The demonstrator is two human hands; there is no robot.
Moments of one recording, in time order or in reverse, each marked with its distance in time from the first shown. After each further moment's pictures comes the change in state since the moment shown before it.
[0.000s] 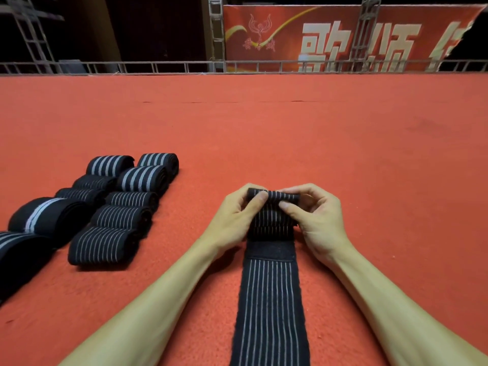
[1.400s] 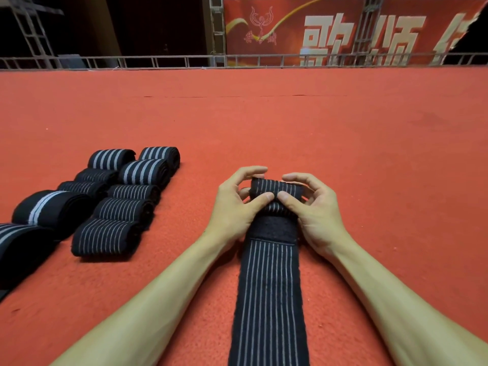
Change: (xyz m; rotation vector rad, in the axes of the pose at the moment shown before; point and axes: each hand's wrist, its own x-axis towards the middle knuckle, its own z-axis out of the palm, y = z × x) left_hand -0.004 0.003 0.006 -0.093 0.175 0.042; right_hand -0.001 0.002 0.003 -0.012 -0.020 0.037
